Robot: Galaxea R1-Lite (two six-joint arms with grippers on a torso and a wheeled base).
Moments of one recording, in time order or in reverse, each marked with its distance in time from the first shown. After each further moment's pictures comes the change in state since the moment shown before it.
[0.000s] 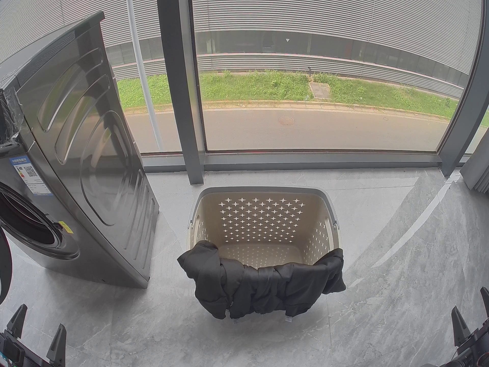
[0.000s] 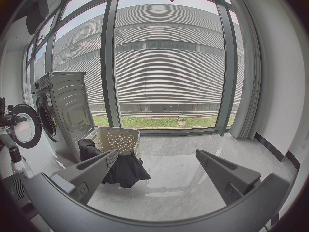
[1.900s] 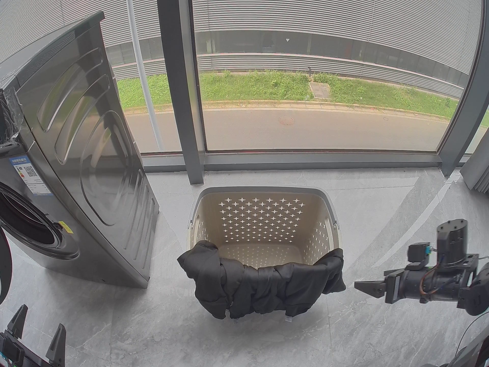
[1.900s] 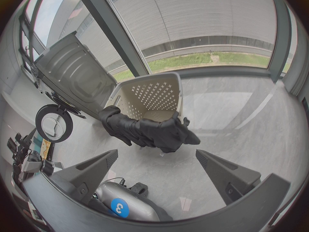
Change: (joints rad) left arm -0.001 0.000 0.000 -0.001 -0.002 -0.023; right arm 0.320 1.569 -0.213 -0.724 0.142 0.223
